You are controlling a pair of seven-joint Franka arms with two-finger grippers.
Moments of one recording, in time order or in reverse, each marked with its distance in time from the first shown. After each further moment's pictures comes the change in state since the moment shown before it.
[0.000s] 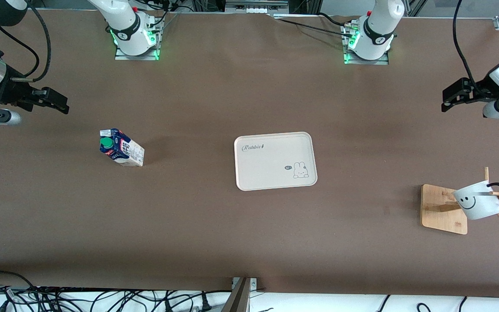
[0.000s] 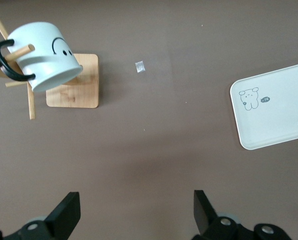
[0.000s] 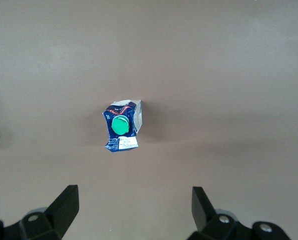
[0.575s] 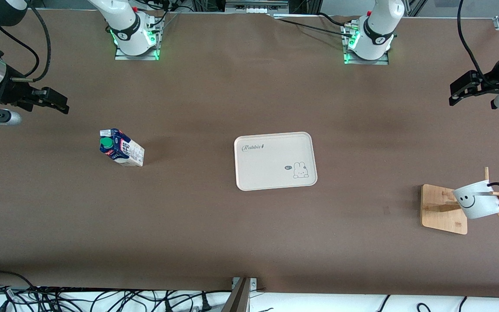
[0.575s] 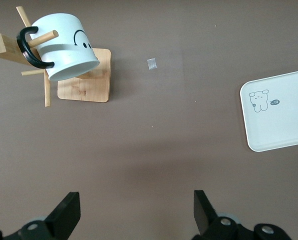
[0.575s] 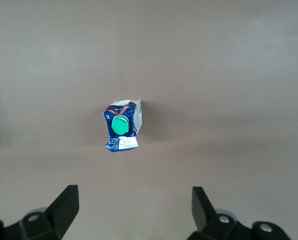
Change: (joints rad) left arm 0.013 -0.034 0.024 -0.035 0.007 0.016 -0.006; right arm 0.000 0.000 0.000 0.000 0.000 0.000 0.000
